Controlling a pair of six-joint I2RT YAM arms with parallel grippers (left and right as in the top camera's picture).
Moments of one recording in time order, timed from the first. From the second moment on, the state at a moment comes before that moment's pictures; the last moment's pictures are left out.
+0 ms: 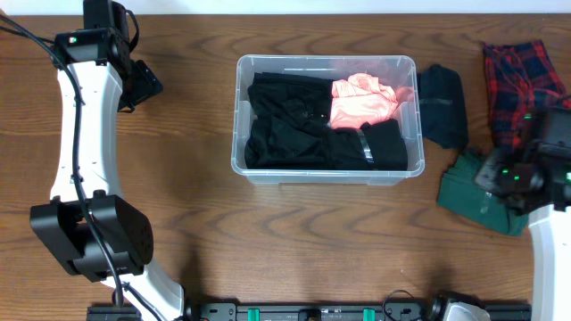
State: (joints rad) left arm 0.13 1.88 1.86 -1.28 -0.29 -0.51; right arm -0.25 1.18 1.18 -1.18 0.12 0.35
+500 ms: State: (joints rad) left arm 0.13 1.88 1.86 -1.28 -0.29 -0.51; right arm -0.44 1.20 1.00 -1.14 0.09 0.63
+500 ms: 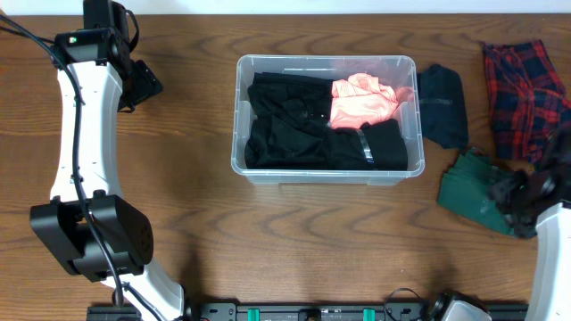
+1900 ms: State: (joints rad) left arm 0.13 1.88 1.86 -1.28 -0.29 -0.51; right arm -0.44 1.37 0.71 -0.72 0.16 0.95
